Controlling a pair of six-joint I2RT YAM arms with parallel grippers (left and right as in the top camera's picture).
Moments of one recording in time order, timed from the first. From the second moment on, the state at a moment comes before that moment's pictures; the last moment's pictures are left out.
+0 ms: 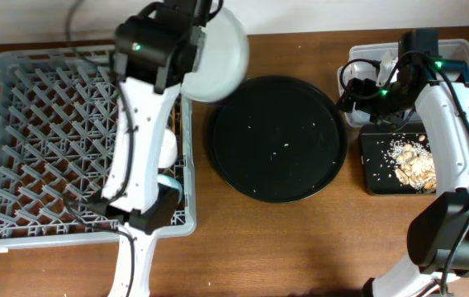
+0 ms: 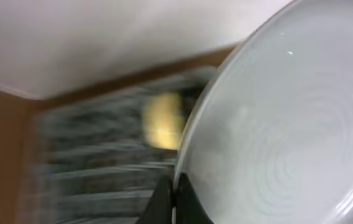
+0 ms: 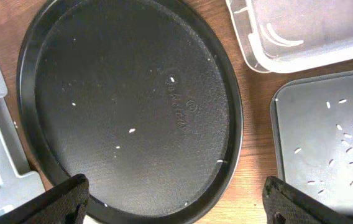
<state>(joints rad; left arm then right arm) -0.42 2.34 3.13 -1.69 -0.54 -0.03 -0.13 1.83 1.68 -1.13 -0.31 0.20</state>
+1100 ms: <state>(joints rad) -0.05 2.32 2.52 -1.64 -0.82 0.43 -0.13 1.83 1.68 -1.16 -0.31 0.20</state>
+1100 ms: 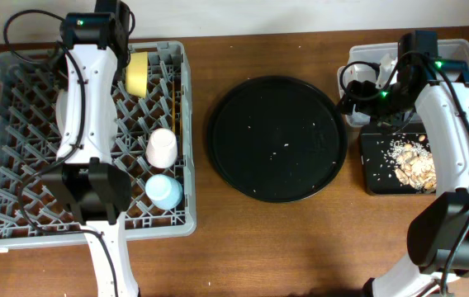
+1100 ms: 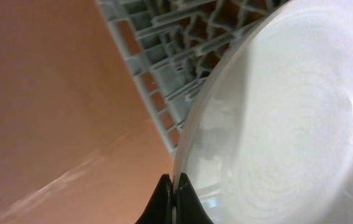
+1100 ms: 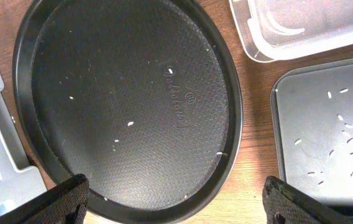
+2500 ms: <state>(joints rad) -0.11 2.11 2.98 -1.56 0.63 0.28 -0.13 1.30 1.94 -1.58 -0.20 0.08</state>
